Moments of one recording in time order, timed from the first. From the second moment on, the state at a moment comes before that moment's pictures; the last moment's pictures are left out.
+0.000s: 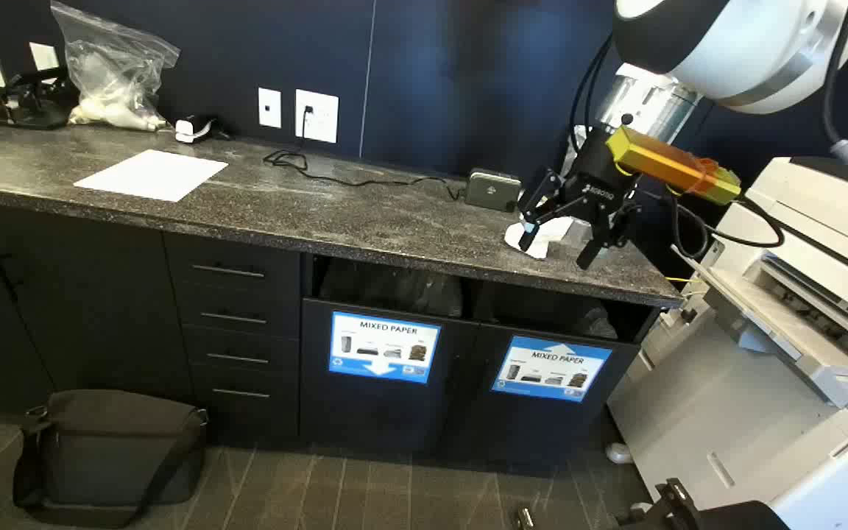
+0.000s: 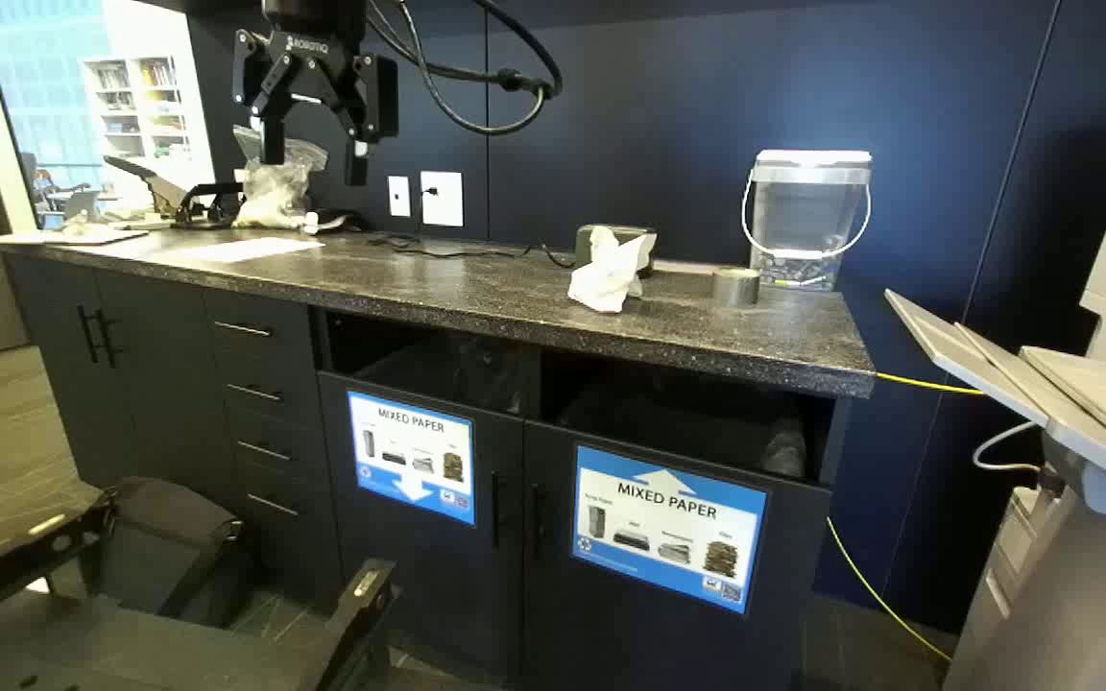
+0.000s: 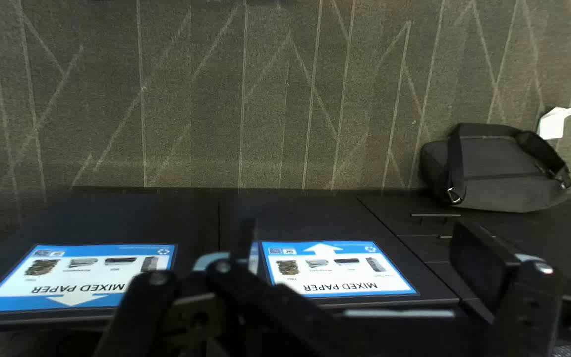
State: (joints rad) arm 0.07 -0.30 0.03 -2.53 0.20 2.27 0.07
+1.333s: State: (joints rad) arm -0.05 0.04 0.06 -2.42 -0.20 2.82 0.55
